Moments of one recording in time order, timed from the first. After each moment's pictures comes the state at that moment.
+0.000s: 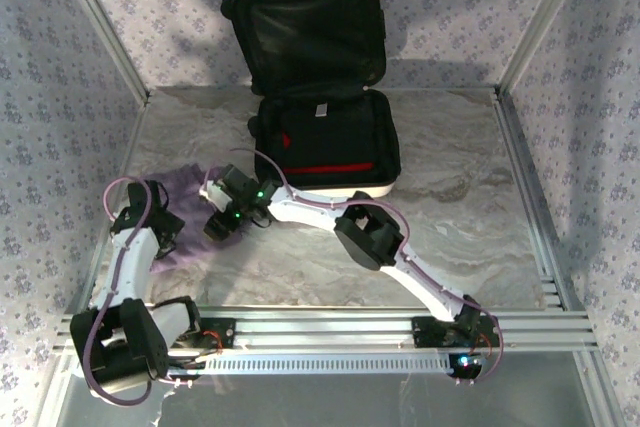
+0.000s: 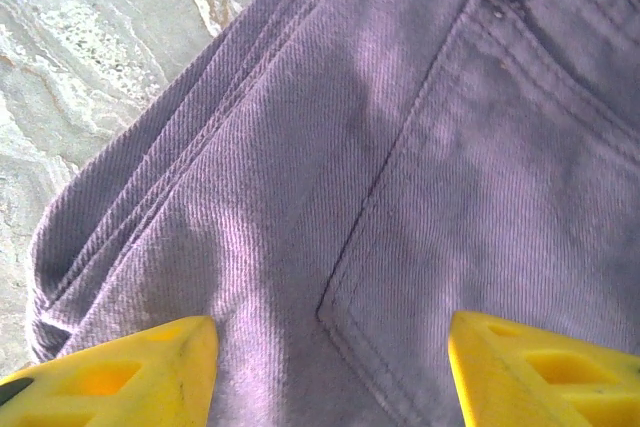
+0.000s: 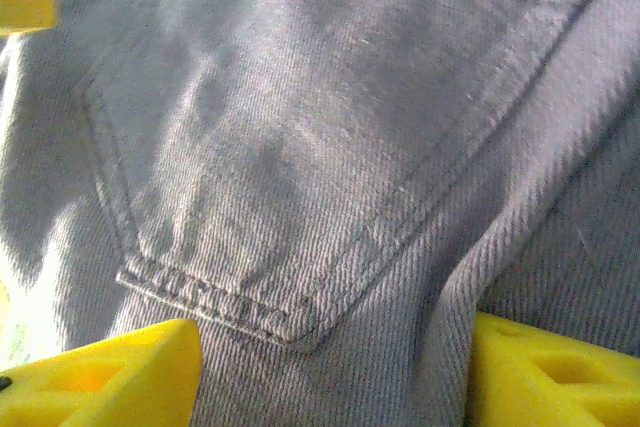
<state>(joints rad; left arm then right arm) 0.23 1.05 0.61 -0.71 -0.17 -0.78 1.05 2.50 2.06 -0.37 -0.30 0.04</state>
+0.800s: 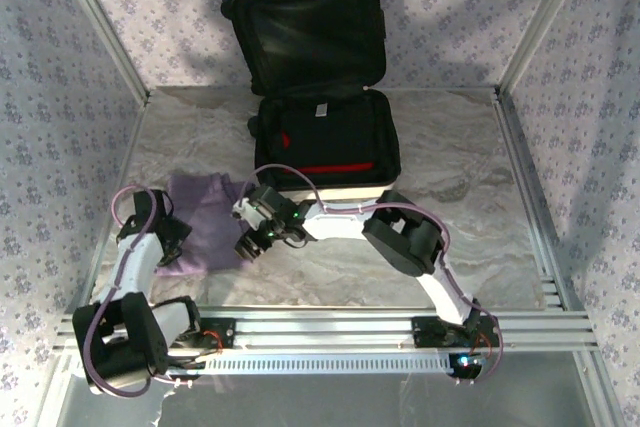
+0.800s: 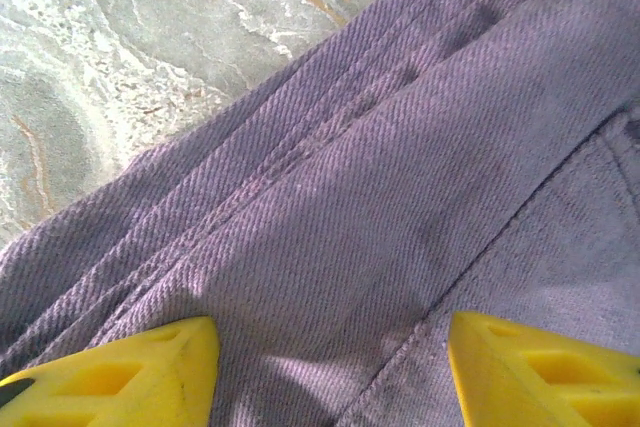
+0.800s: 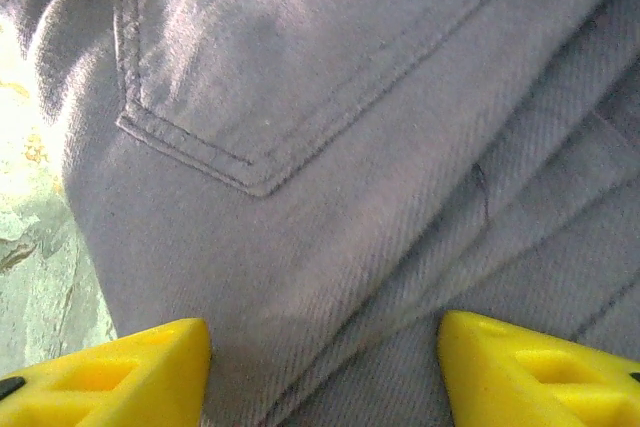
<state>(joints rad) 0.24 1.06 0.51 -0.60 -0.10 -0.78 1.06 2.14 1.42 -0.10 -0.30 0.17</state>
